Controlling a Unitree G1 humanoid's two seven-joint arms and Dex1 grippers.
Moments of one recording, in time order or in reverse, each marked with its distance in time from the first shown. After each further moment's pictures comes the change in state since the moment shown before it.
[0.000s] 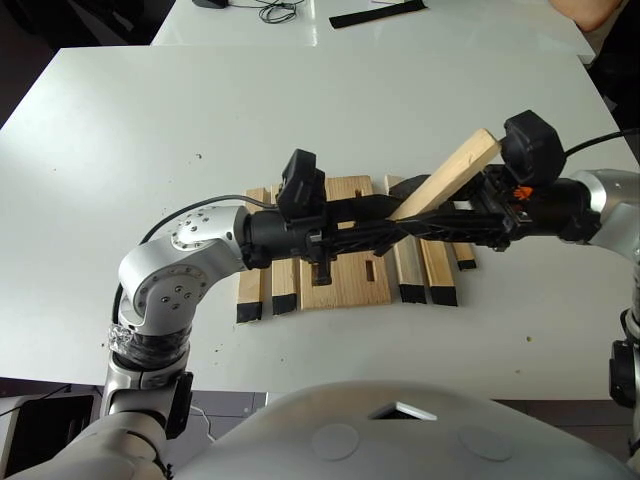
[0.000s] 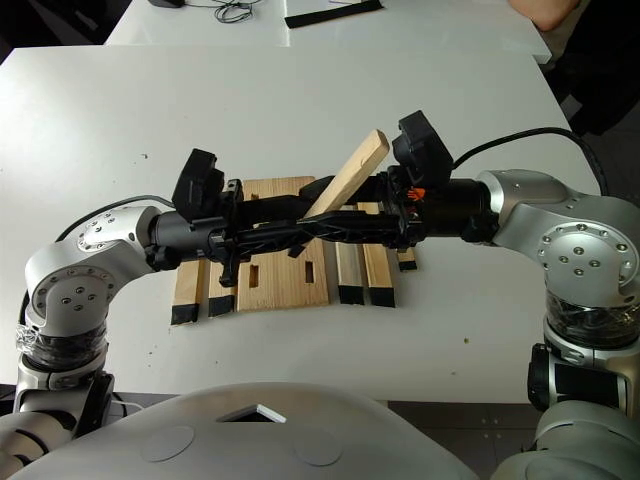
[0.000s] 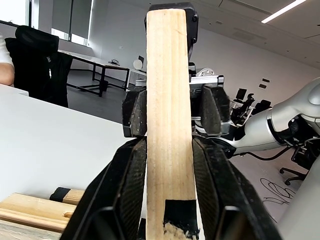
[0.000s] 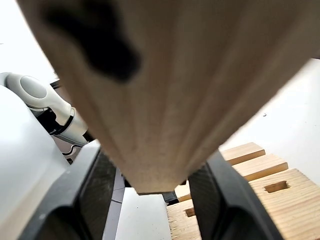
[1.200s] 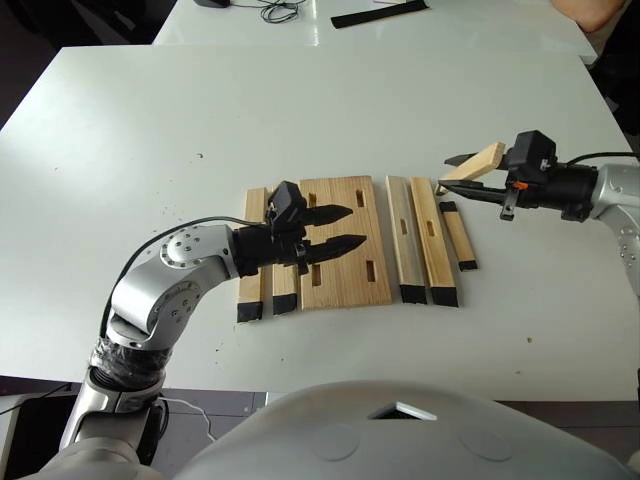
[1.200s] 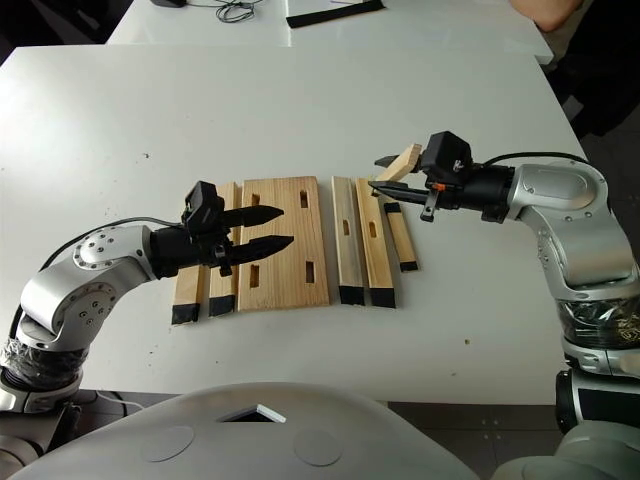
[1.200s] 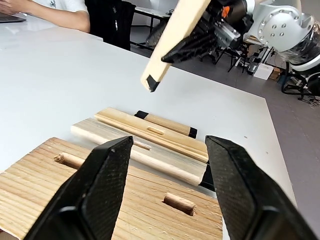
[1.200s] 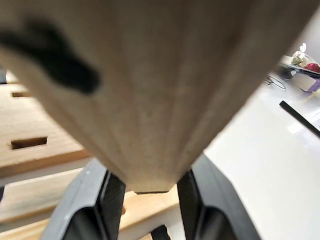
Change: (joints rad) left arm 0.156 0.135 -0.058 0.090 0.336 -0.165 0.007; right arm 0.128 -0.109 0.148 0.355 -0.904 -0.834 0.196
